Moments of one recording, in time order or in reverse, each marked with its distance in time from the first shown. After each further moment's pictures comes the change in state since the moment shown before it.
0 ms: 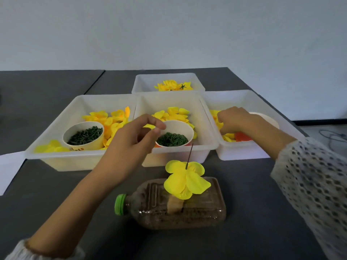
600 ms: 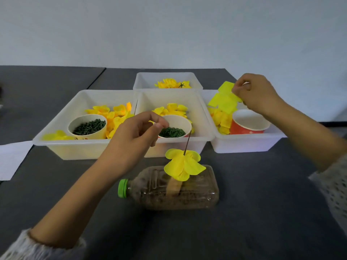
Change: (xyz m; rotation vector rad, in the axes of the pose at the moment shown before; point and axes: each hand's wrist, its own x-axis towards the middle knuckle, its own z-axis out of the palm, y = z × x) left_hand -0.025 0.020 0.001 -0.051 -0.004 -0.014; right_hand -0.079 0.018 -0.056 0.957 0.552 0.123
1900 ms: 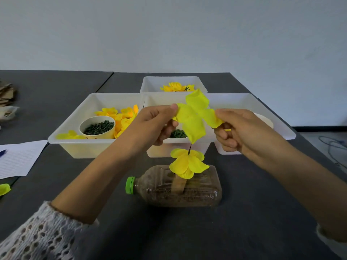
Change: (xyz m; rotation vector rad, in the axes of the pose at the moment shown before) left_hand 0.015 0.027 0.005 -0.258 -0.094 -0.175; right_hand -0.111 -0.053 0.017 0.817 -0.447 0.155
